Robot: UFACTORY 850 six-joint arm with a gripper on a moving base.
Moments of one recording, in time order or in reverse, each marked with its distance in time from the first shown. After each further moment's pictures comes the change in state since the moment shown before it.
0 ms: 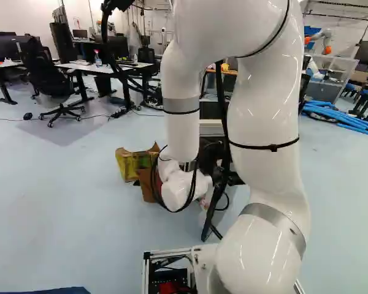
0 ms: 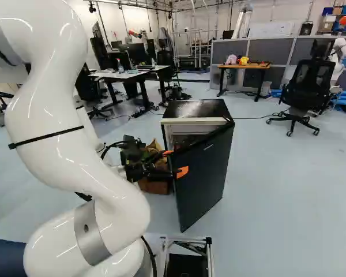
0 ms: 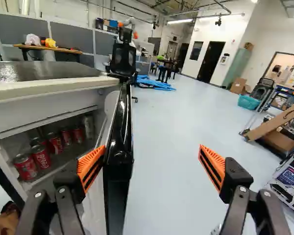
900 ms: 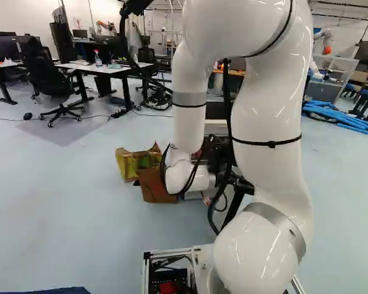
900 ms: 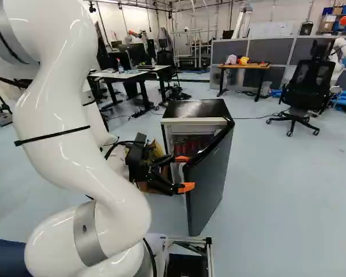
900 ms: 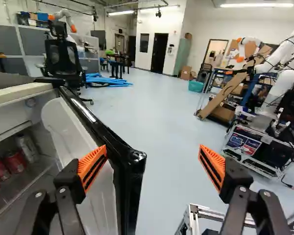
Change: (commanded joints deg) arm -7.7 0.2 -3.2 13.7 -1.2 0.0
